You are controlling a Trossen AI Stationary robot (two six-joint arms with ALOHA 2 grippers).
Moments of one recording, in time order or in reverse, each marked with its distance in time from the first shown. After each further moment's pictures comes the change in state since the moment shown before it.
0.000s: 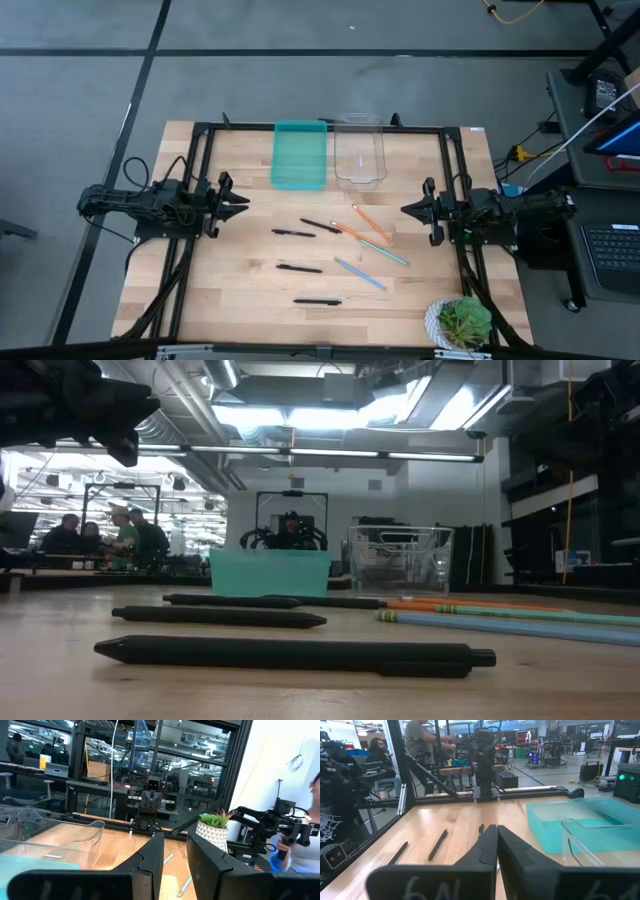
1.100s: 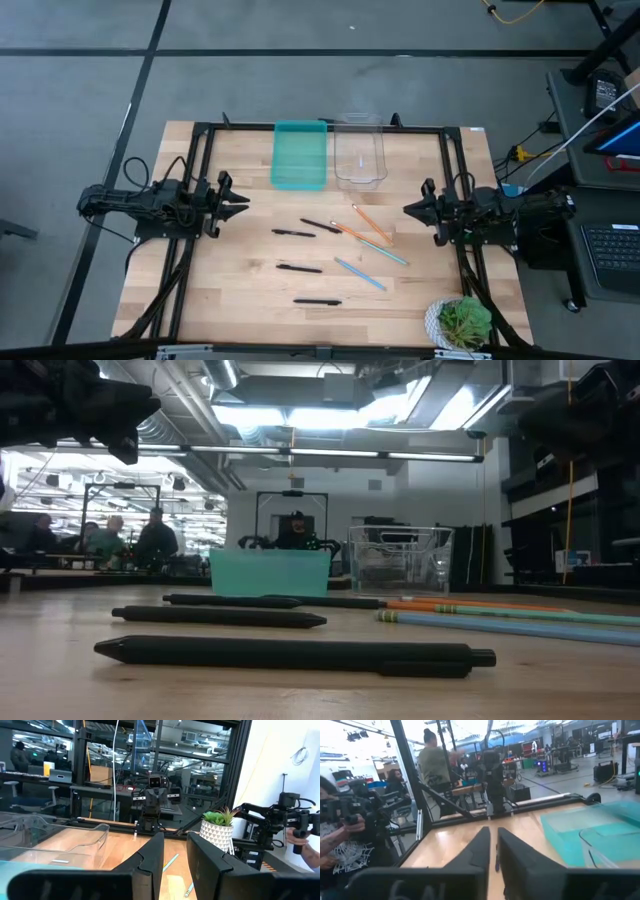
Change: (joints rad) left arm 0.000 0.000 0.000 0.001 -0.008 0.054; right arm 0.000 0.000 0.000 0.091 -0.047 0.136
